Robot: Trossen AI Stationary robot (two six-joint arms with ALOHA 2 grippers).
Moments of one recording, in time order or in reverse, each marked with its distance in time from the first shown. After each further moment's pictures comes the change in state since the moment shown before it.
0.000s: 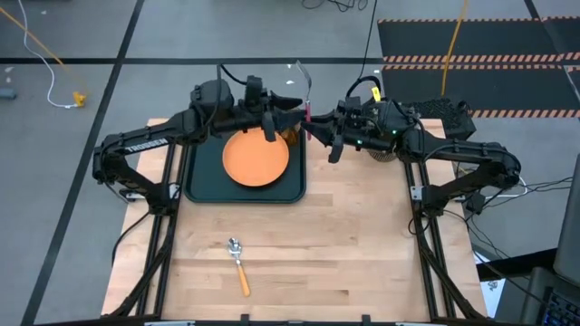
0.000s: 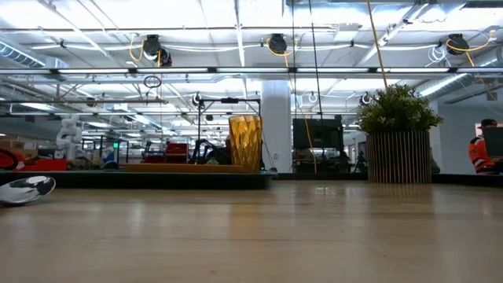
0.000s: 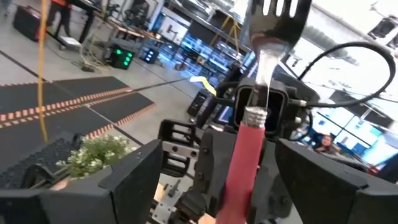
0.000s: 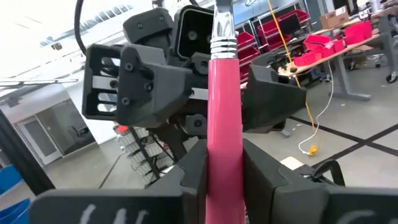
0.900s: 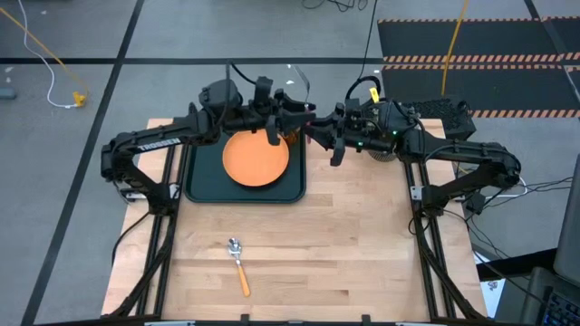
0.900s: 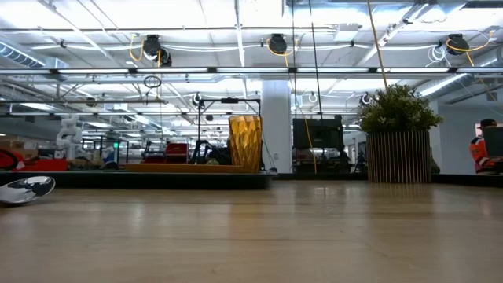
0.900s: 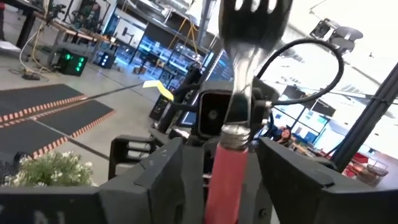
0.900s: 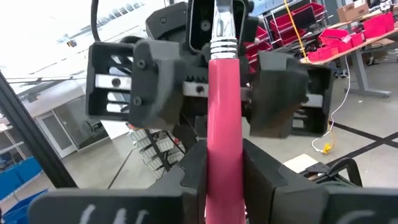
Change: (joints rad) left arm 0.008 0.070 0.001 0.192 0.174 -0.006; right arm 0.007 0.000 0.000 0.003 -0.051 0.011
